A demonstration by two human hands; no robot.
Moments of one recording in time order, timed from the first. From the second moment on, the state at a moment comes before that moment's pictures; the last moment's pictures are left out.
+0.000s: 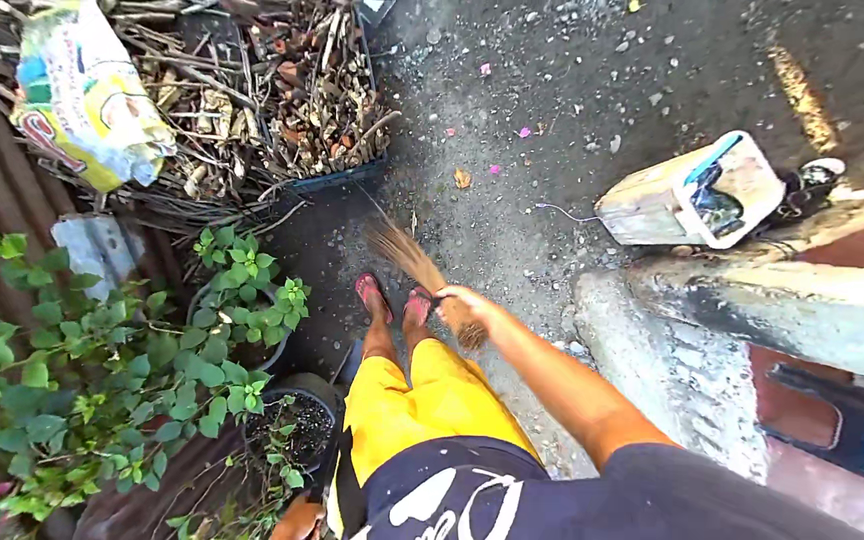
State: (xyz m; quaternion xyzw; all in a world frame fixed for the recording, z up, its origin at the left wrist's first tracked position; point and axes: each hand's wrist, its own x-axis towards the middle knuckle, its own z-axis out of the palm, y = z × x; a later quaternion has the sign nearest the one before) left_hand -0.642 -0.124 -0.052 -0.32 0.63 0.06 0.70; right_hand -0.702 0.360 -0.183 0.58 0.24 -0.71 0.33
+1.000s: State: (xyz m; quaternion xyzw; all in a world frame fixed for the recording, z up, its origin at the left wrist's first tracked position) left_hand -0.936 -0.044 -0.166 0.14 0.72 -0.16 0.66; right_hand -0.489 0.373 -0.128 0.79 0.01 -0.58 -0.21
